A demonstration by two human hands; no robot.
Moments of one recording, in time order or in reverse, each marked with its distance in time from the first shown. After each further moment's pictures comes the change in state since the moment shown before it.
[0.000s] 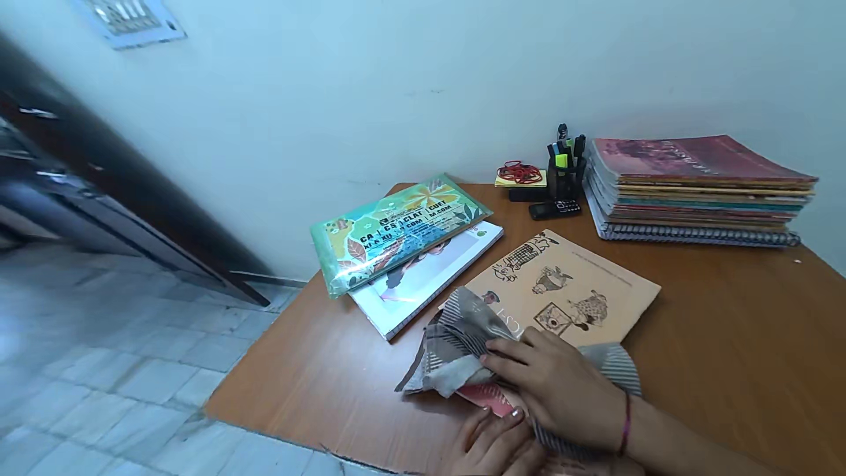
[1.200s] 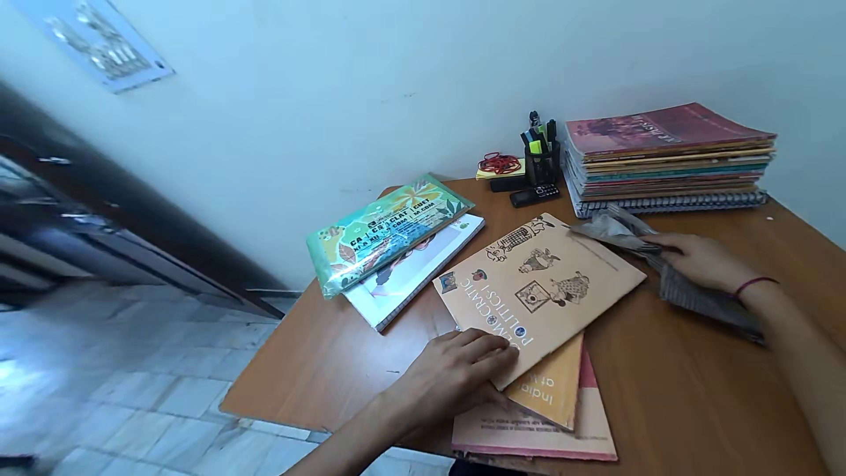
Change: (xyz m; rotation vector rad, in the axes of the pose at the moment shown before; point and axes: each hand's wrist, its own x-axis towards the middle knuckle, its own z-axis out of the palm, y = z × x) left_hand 0.083 -0.059 -0.028 0.018 -0.438 0.423; right_hand -0.113 0.157 -0.120 0.035 -0.098 1.086
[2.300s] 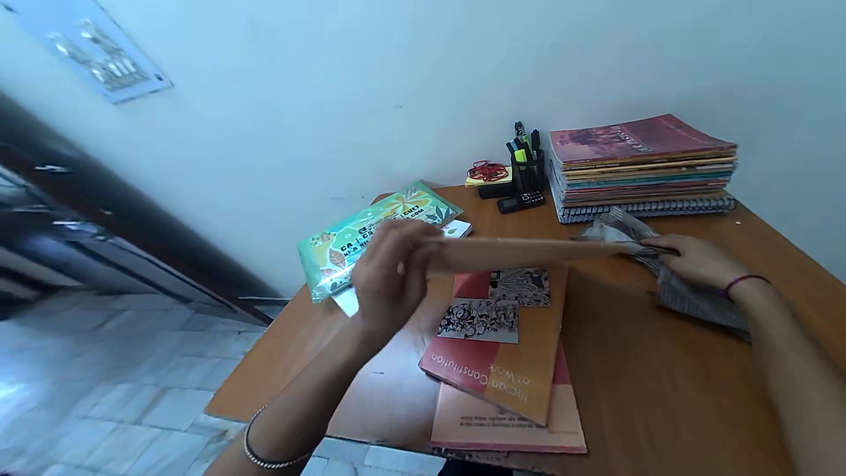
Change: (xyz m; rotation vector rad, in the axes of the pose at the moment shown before) left_hand 0.068 -0.023 -0.080 0.167 0.700 -0.105; right_hand -0.001 0.028 -0.013 0.028 0.022 0.052
